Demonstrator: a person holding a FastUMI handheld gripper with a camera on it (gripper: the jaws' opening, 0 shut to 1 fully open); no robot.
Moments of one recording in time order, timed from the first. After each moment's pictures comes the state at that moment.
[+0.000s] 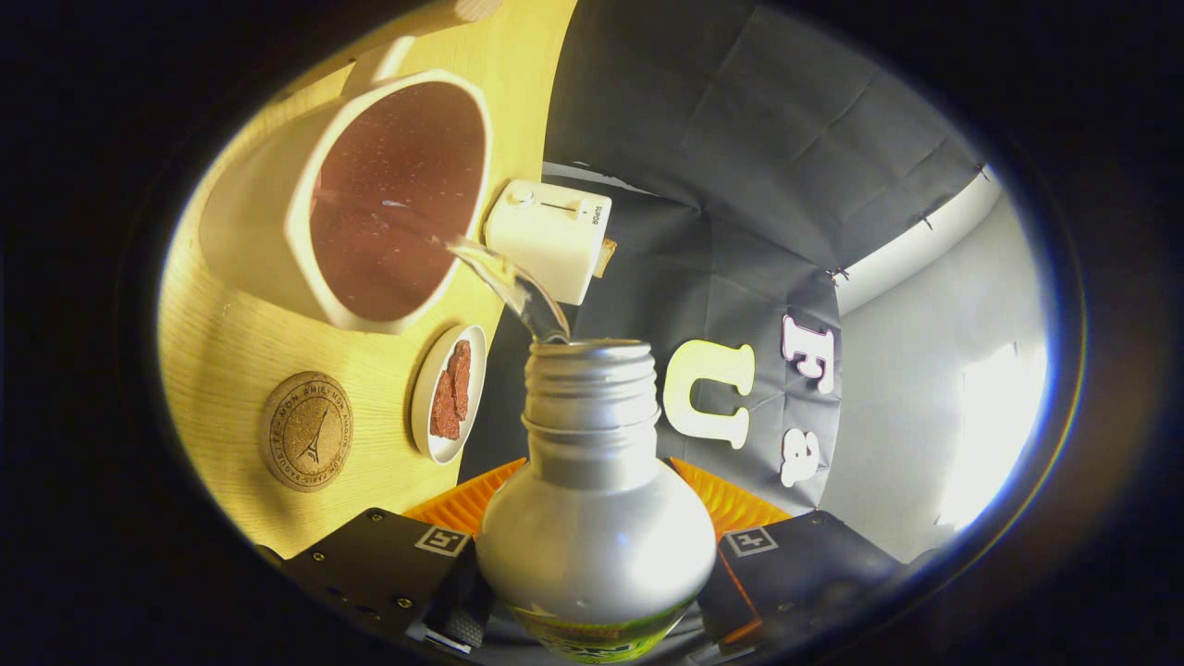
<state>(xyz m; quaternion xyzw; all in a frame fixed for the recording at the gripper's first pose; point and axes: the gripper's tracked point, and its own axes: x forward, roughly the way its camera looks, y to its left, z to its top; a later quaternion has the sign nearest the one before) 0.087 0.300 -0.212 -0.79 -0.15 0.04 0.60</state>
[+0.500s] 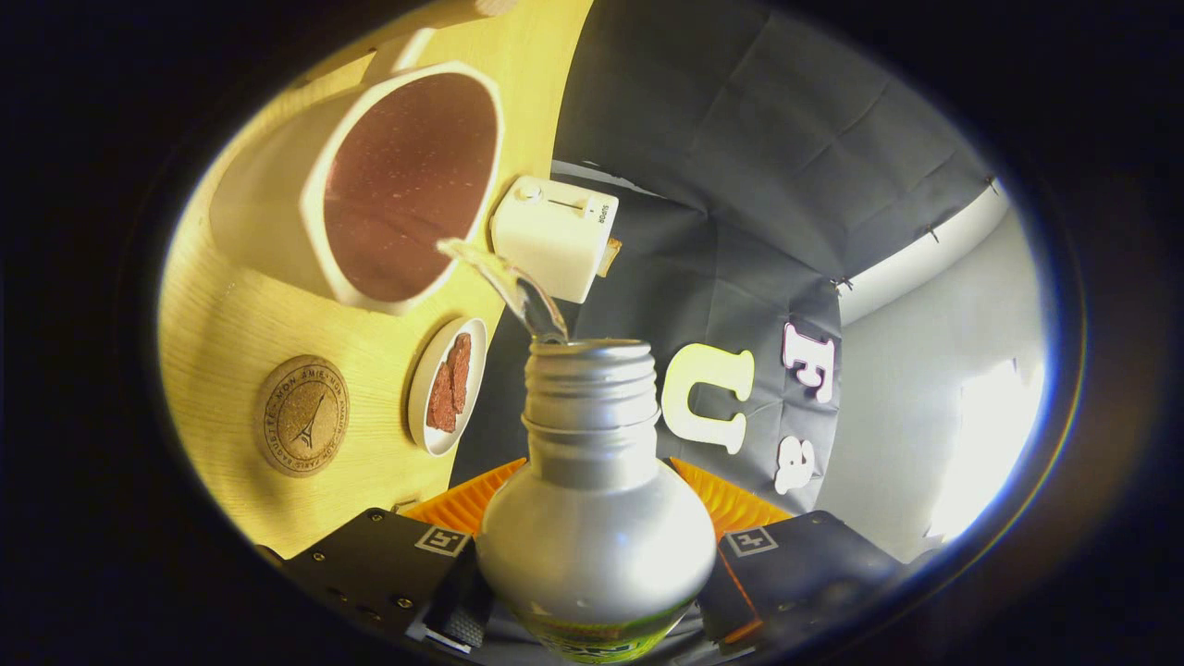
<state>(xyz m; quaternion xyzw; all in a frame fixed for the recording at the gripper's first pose) 0.091 0.297 -0.205 -0.80 -0.15 0.03 0.58</state>
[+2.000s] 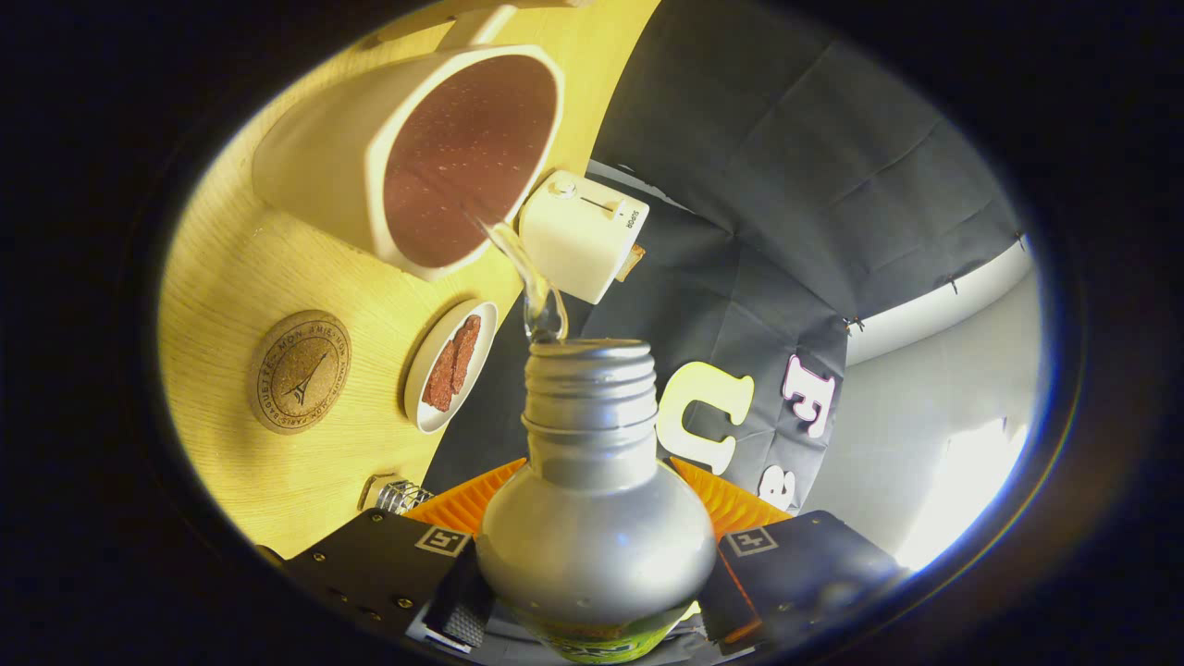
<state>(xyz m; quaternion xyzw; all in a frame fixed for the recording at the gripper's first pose) 0.092 0.296 -0.207 -0.85 -0.15 0.03 0.51</state>
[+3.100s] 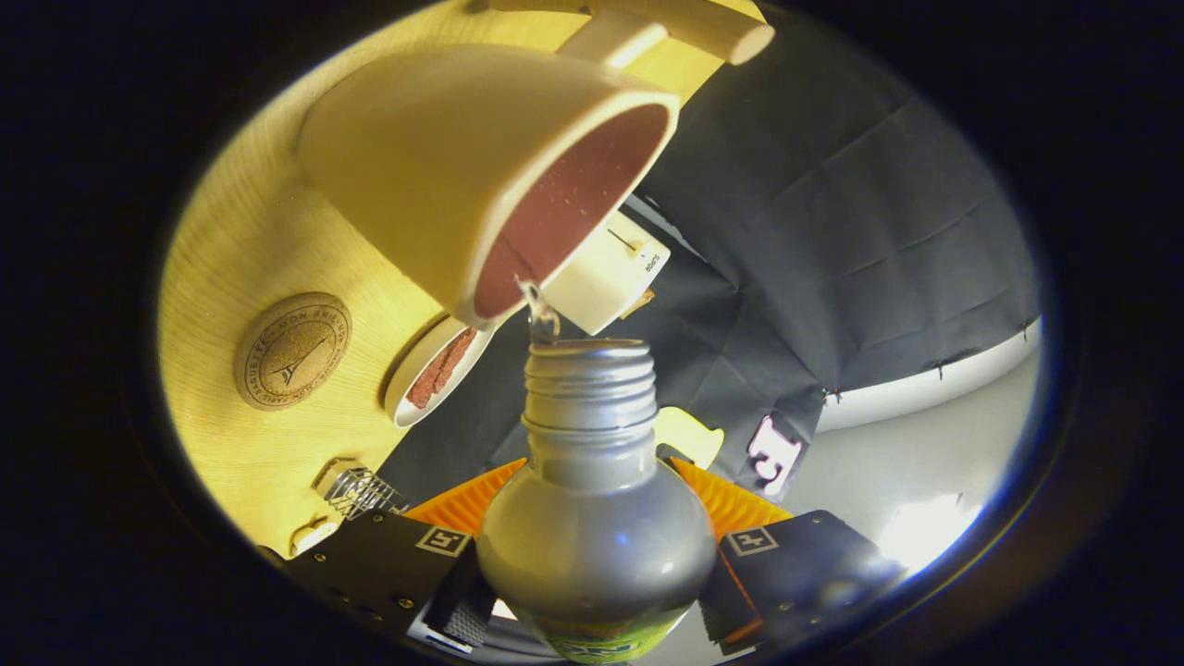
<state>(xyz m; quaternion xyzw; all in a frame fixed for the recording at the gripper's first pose) 0.071 0.321 -0.222 -0.89 -0.22 0.04 0.40</state>
